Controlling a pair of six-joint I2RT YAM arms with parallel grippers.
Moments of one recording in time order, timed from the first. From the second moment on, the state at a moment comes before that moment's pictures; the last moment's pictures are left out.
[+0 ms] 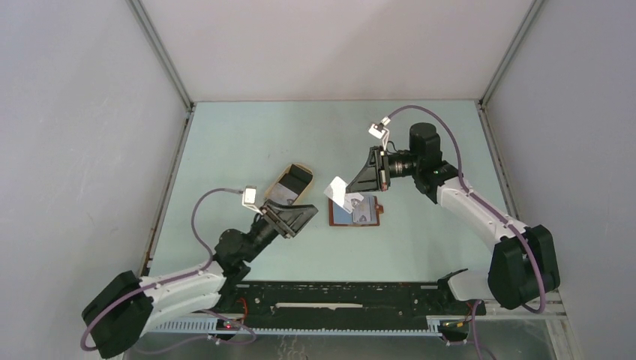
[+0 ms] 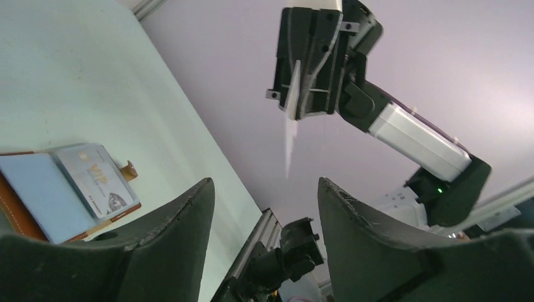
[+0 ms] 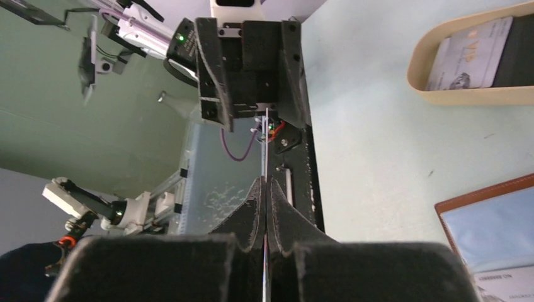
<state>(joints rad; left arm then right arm) -0.80 0.80 0.04 1.09 0.04 -1.03 0.38 1.35 0.97 0.04 -1.25 0.47</state>
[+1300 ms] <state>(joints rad) -0.76 1.07 0.25 1.11 0.13 -1.02 0.36 1.35 1.15 -0.40 -1.12 -0.06</state>
